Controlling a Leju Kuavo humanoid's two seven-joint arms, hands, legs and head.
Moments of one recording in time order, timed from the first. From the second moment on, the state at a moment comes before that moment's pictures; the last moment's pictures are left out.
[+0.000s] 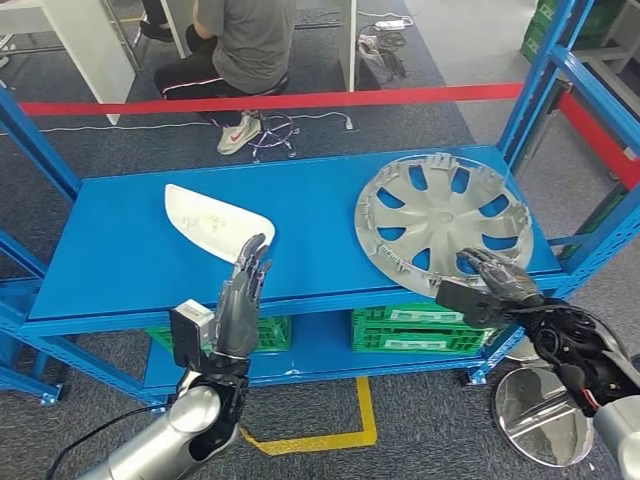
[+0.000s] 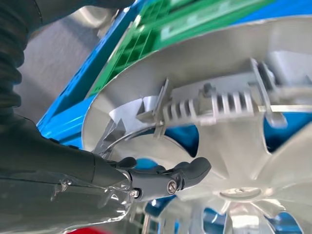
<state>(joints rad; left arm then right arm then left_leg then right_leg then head) -0.11 0.19 -0.57 -1.66 0.24 0.50 -0.42 -0.85 -0.14 1.07 -0.58 0.42 0.05 -0.19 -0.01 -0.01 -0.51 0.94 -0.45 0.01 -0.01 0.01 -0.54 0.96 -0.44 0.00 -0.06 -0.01</state>
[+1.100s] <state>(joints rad) -0.07 0.17 -0.57 -1.65 0.28 0.50 -0.44 -0.76 -0.15 1.08 -0.58 0.65 -0.14 -0.12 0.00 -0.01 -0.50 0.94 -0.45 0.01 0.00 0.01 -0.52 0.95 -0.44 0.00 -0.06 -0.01</state>
